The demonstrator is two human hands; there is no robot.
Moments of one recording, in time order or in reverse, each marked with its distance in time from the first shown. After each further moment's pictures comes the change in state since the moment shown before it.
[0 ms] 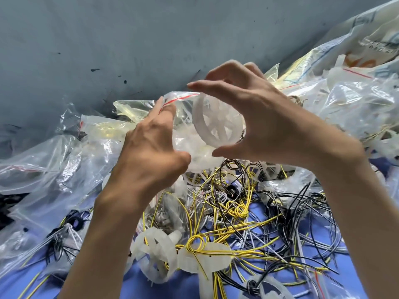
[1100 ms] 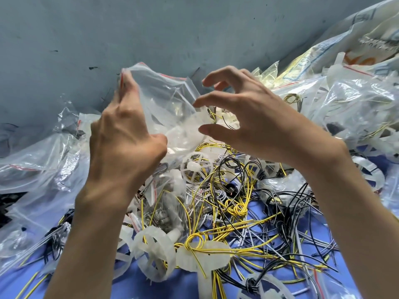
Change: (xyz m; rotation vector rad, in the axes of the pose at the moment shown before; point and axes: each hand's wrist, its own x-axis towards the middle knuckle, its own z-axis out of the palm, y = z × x) left_hand 0.000 -0.005 -0.015 0.101 0.252 -0.065; right_hand 0.003 0.005 0.014 -0.043 0.056 0.081
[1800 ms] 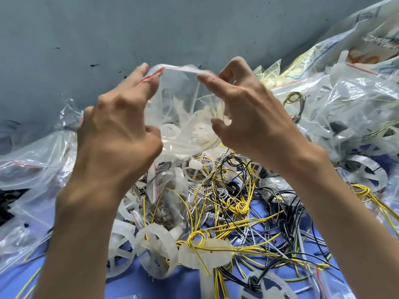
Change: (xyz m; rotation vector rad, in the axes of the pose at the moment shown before) left_hand 0.003 -0.002 -0.018 -0.040 -0.025 0.095; right_hand 0.006 -0.018 0.009 -0.010 0.069 0.184
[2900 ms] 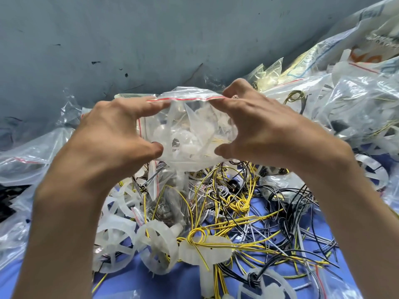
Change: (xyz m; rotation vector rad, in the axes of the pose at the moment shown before) left_hand 0.001 -0.011 -0.005 -0.065 -0.241 -0.112; right_hand -0.010 -0.001 -0.016 -0.091 -0.340 0.080
